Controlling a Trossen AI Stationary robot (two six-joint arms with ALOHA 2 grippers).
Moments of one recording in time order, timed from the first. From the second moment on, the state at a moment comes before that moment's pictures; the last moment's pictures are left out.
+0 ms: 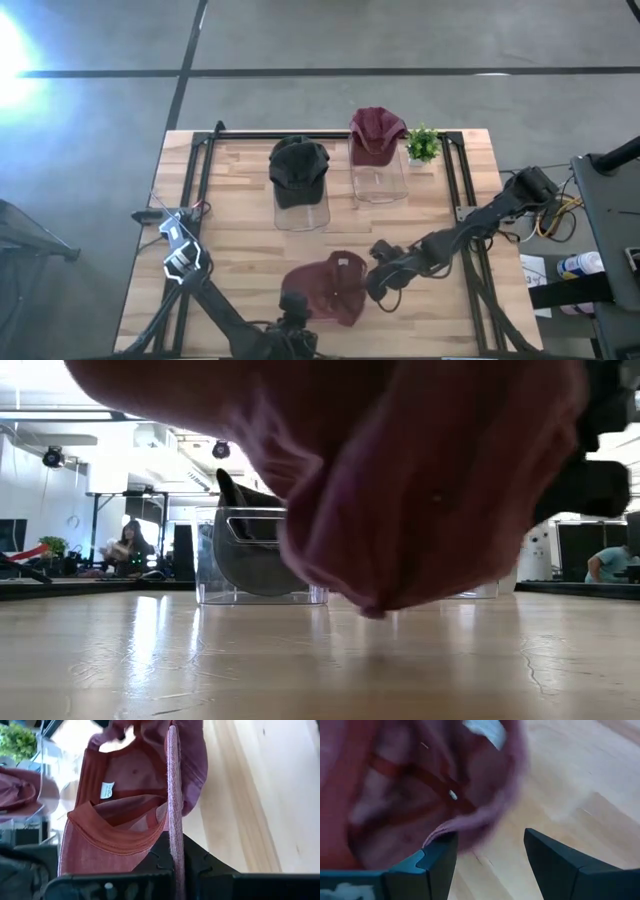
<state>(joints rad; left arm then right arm) -0.80 2.27 2.17 -1.34 -0.76 -0.47 0.52 1.53 0.85 -0.23 0.20 1.35</state>
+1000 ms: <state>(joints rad) -0.68 2.27 1.91 -0.89 -0.67 -0.36 0.48 2.00 1.20 -0.18 0.05 1.06</state>
